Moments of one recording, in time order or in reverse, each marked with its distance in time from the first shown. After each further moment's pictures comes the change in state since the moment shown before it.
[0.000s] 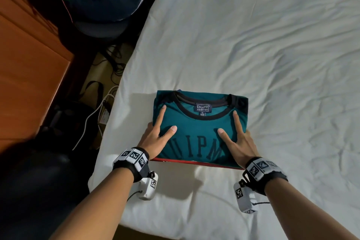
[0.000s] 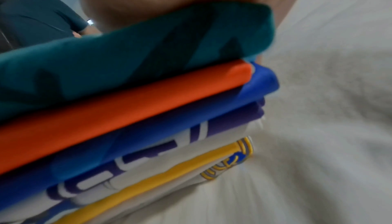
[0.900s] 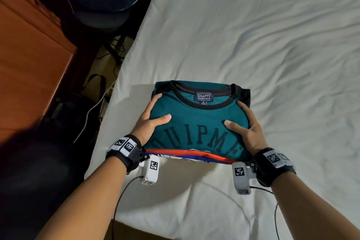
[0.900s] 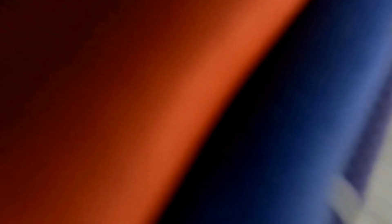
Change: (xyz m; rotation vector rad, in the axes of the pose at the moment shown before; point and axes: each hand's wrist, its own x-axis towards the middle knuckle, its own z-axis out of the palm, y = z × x) left_hand 0.017 -0.009 -0.005 -0.567 0.053 -0.018; right_hand 0.023 0.007 -0.004 0.917 -0.060 0.032
